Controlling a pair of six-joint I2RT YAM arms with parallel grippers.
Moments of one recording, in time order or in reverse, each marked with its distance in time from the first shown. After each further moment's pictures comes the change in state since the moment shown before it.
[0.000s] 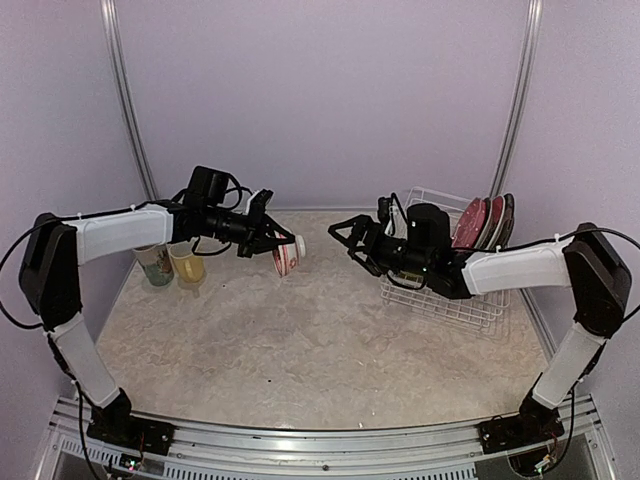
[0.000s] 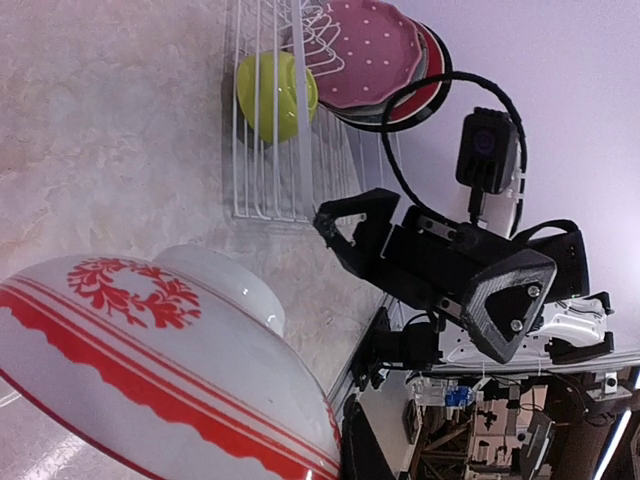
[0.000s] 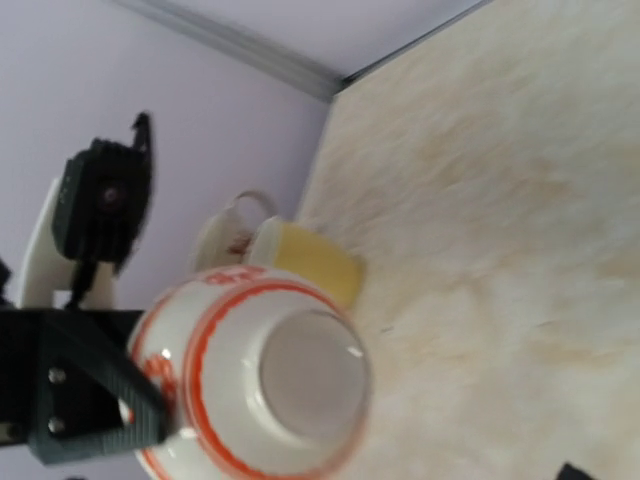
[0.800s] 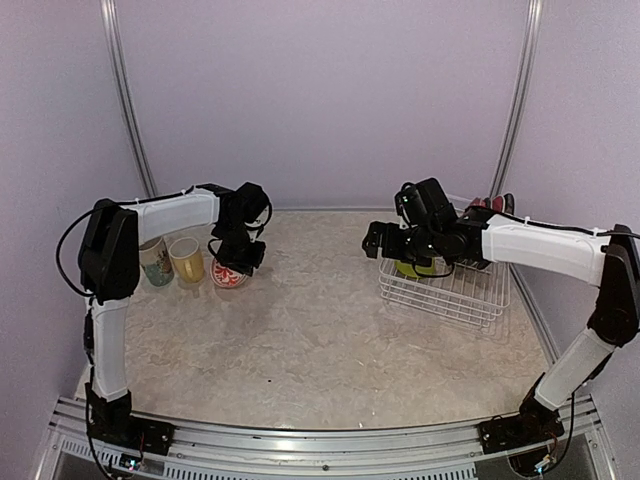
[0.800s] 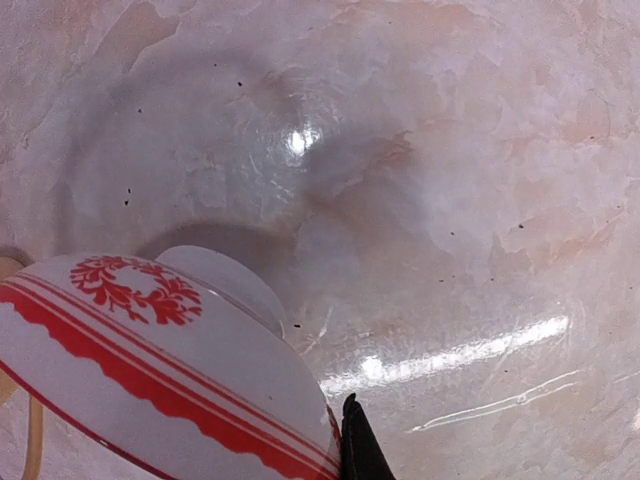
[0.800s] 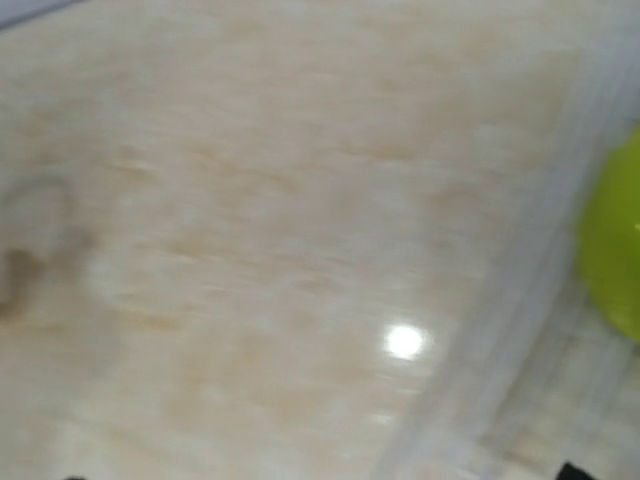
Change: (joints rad) left arm -0.036 0.379 0.460 -0.809 -0.953 0.482; right arm -0.008 -0.098 0.269 -0.891 0.416 -0.376
